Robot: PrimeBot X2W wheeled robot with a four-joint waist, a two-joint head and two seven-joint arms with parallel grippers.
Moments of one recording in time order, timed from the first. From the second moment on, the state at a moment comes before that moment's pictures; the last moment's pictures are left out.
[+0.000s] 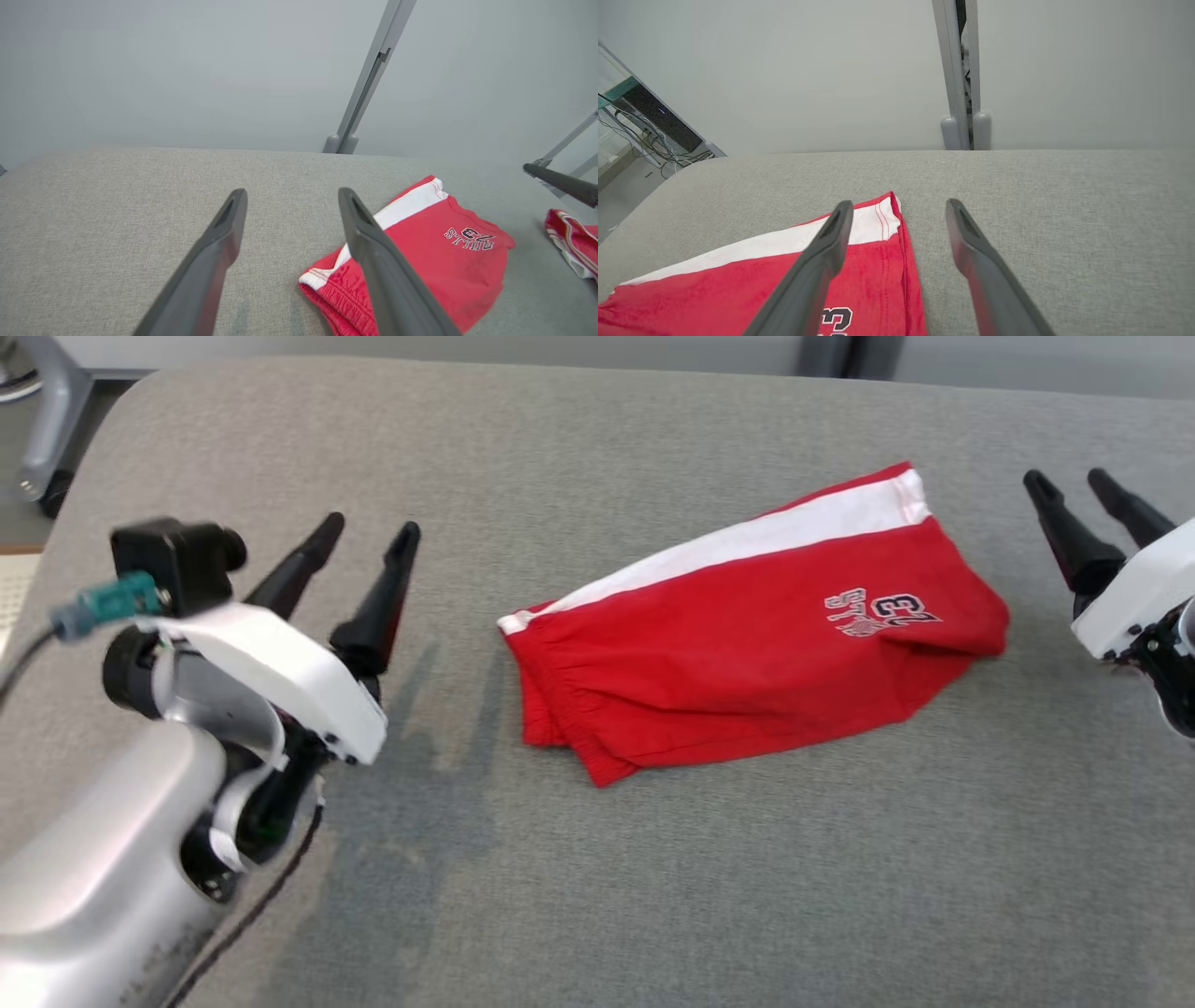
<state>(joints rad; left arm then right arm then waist) -0.69 0.58 -0.74 0.05 -1.08 0.25 0.06 -1.02 -0.63 1.07 0.73 1.34 0.13 -0.18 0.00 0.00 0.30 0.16</state>
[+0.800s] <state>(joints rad) -0.44 0.44 -0.77 -0.01 -1.01 0.31 -0.23 -0.97 -0.62 1.00 0.92 1.63 0.13 0.15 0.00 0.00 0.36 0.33</state>
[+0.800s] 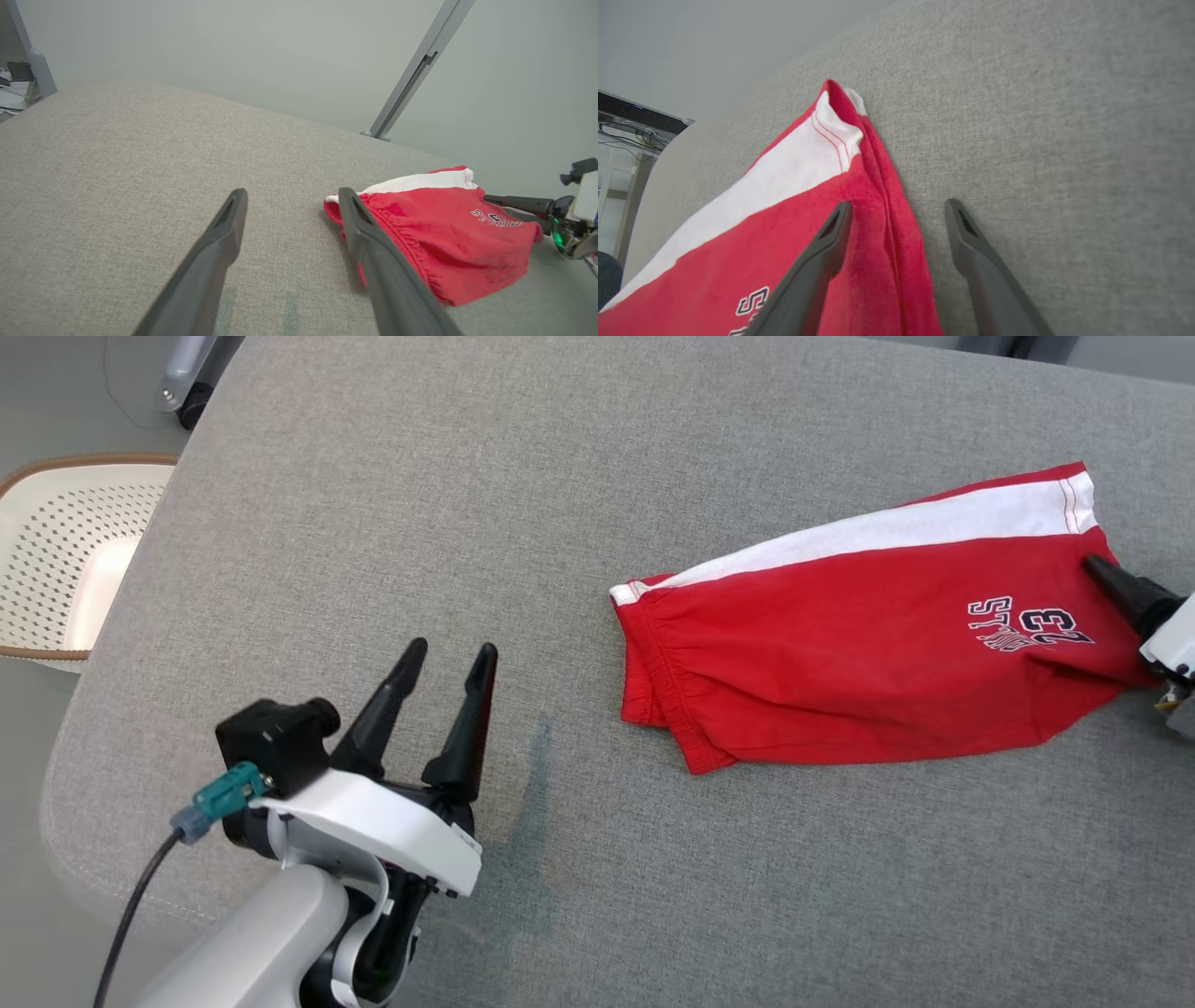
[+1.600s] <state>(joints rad) -0.38 0.42 -0.77 0.05 -0.94 0.31 -0.26 -0.80 -0.59 0.91 0.79 1.67 0.13 -0.02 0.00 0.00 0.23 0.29</state>
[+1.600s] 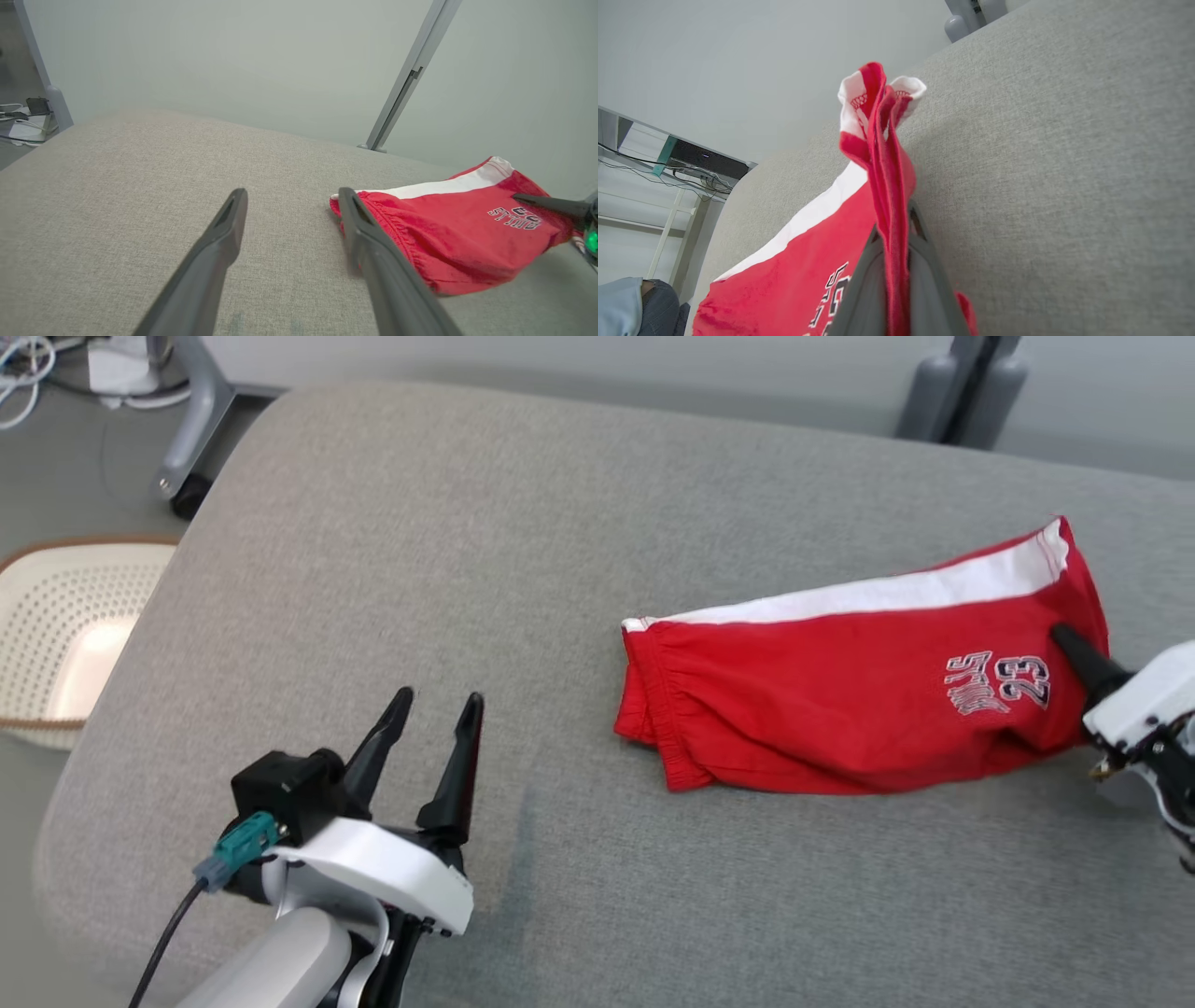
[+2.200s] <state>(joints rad) -0.15 0.34 -0.58 0.08 -0.70 0.27 -0.26 -0.64 -0.64 0.89 0.71 1.61 0.13 -0.12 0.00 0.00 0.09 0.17</state>
